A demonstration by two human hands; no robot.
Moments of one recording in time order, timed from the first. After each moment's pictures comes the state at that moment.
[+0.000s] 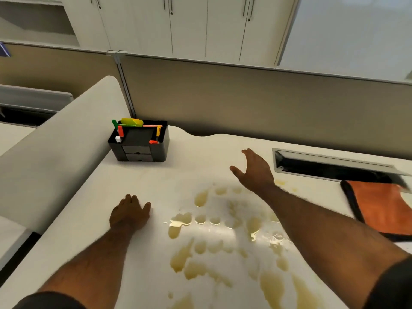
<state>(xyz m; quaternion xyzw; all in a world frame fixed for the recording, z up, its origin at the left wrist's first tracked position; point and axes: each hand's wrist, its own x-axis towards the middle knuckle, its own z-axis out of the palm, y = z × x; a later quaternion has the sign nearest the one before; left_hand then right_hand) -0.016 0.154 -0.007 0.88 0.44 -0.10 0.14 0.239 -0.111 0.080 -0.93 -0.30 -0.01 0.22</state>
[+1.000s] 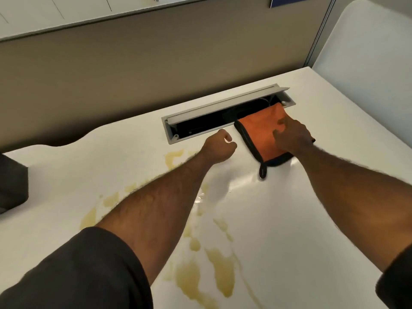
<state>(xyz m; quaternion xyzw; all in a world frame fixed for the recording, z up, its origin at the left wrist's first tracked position) 0.315 -0.272 0.061 0.89 0.04 -0.13 0.43 0.360 -0.496 0.041 -0.97 0.10 0.00 0.24</state>
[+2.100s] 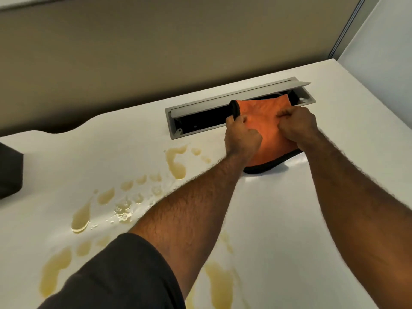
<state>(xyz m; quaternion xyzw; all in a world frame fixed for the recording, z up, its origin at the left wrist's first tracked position) 0.341 -0.330 0.052 0.84 0.14 0.04 0.52 0.386 -0.462 0.068 -0.94 0.10 0.00 0.33</state>
